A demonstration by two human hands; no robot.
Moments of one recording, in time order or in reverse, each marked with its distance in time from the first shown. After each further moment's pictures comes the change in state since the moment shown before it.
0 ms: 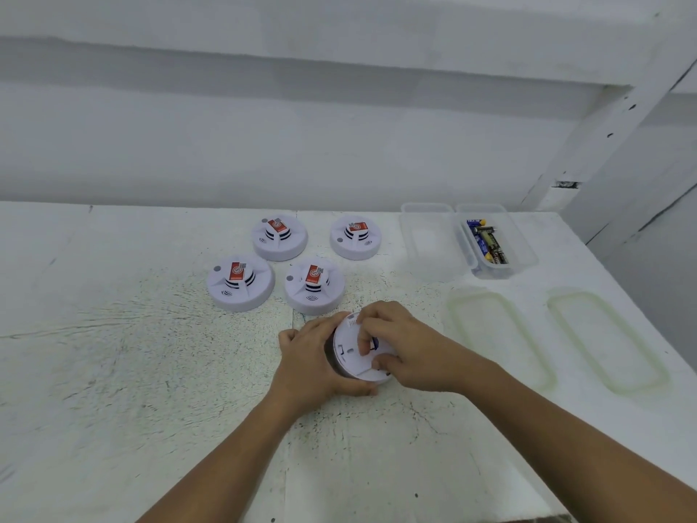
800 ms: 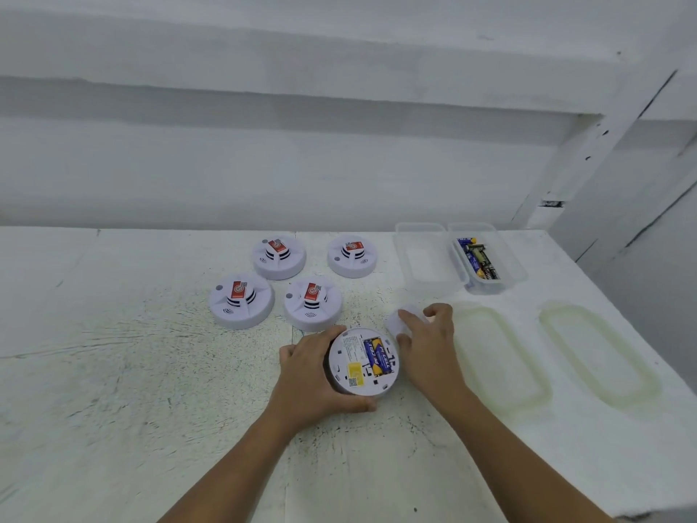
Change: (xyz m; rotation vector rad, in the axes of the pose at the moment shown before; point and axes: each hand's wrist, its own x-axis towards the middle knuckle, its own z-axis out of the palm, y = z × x) left_hand -0.003 0.002 -0.002 0.041 0.008 0.035; right_hand 0.005 0.029 0.029 -0.135 0.575 0.576
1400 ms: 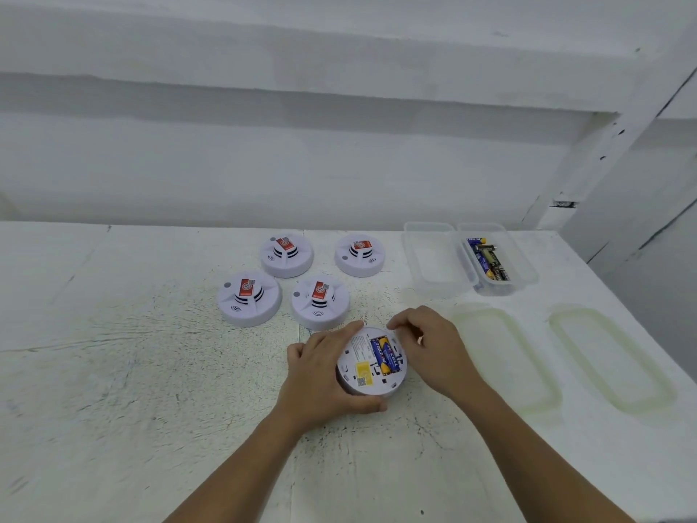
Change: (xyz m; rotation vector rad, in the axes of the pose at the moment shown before) left_hand 0.001 -0.002 0.002 0.130 -0.038 0.044; right_hand 0.003 -0.007 -0.017 0.300 -0.068 -0.207
